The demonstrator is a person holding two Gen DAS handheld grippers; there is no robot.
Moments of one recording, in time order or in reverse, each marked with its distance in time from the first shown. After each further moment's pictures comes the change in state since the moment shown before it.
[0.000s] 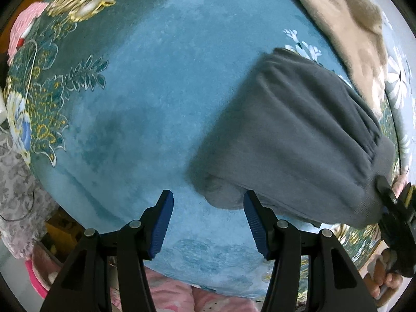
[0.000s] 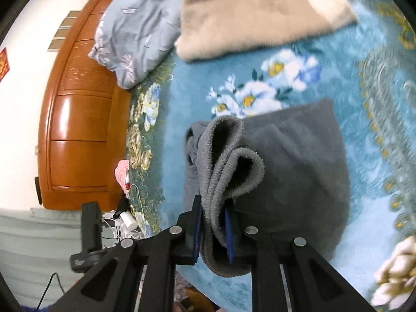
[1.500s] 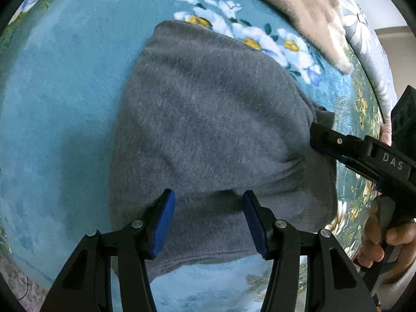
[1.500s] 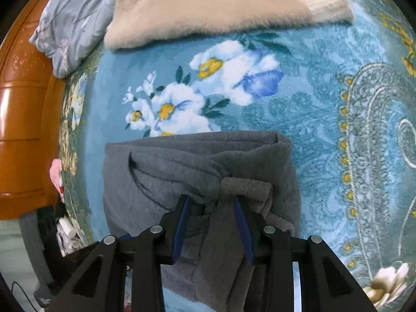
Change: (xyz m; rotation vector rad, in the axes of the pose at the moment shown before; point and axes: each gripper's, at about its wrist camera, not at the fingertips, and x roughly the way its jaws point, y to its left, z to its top) left arm 0.079 -0.119 0.045 0.315 0.030 -0.136; right arm 0.066 -0.055 0.059 0.001 0.099 -0.351
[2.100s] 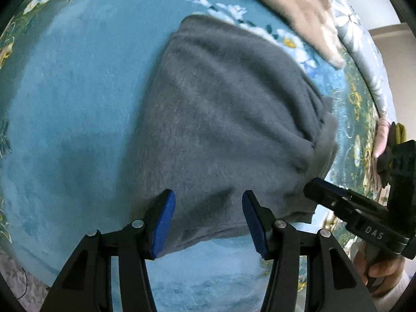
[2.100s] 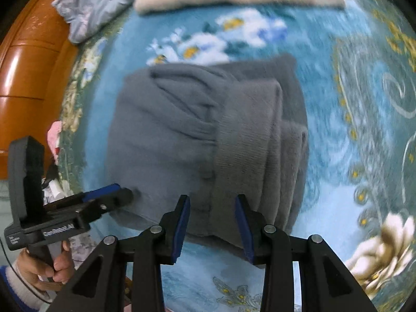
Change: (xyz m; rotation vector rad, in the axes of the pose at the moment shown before) left arm -0.016 0.019 -0.035 0.005 -0.046 0.005; right arm -0.009 0.014 -0.090 -0.113 0.034 -0.044
